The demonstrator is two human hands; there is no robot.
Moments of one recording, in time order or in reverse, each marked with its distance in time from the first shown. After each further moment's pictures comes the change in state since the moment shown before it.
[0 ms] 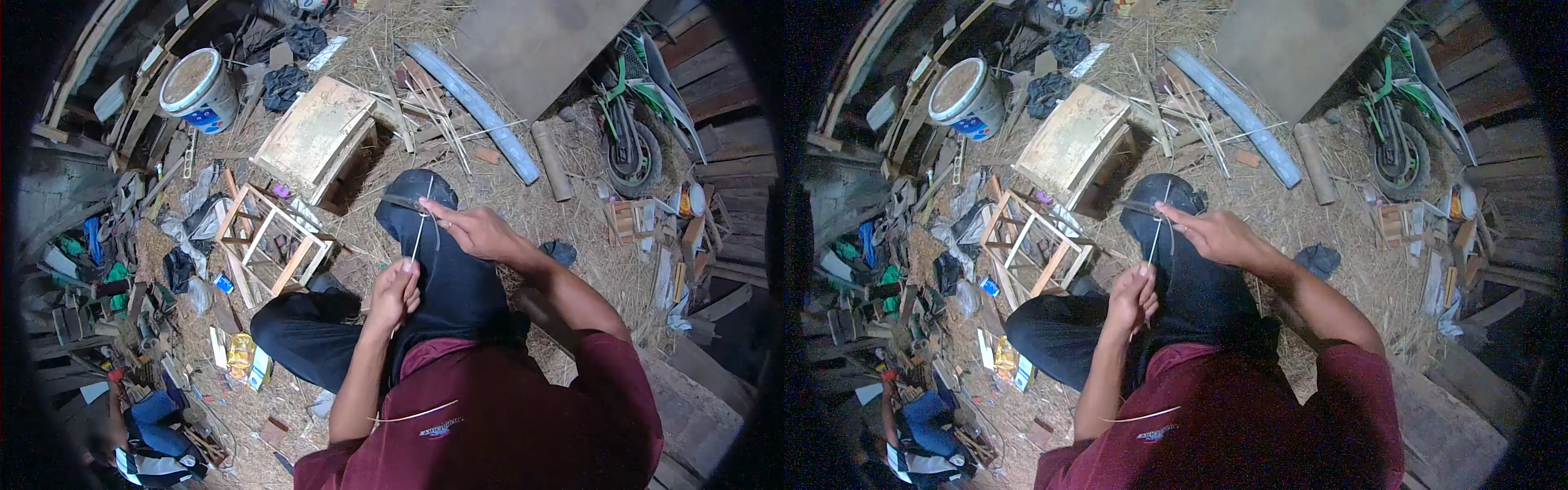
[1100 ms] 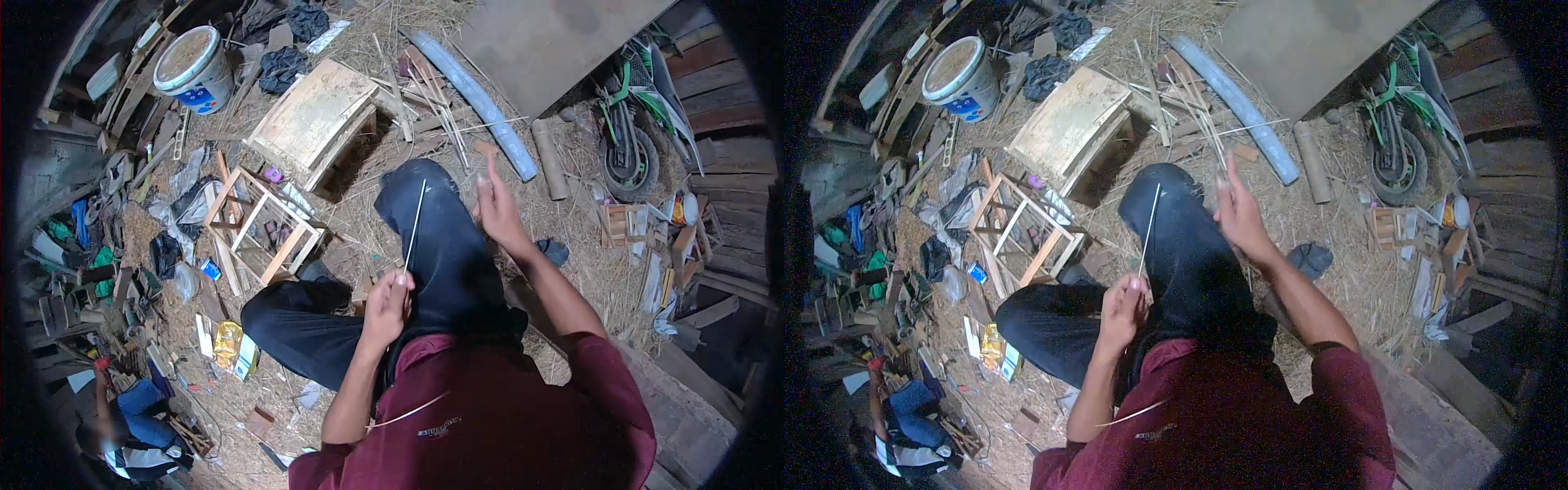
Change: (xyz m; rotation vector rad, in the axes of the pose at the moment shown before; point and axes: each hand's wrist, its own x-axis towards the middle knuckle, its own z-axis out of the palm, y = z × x) left_hand -0.029 -0.012 -0.005 0.251 0.104 0.221; right_hand -0.007 0.020 0.011 0.433 0.359 0.515
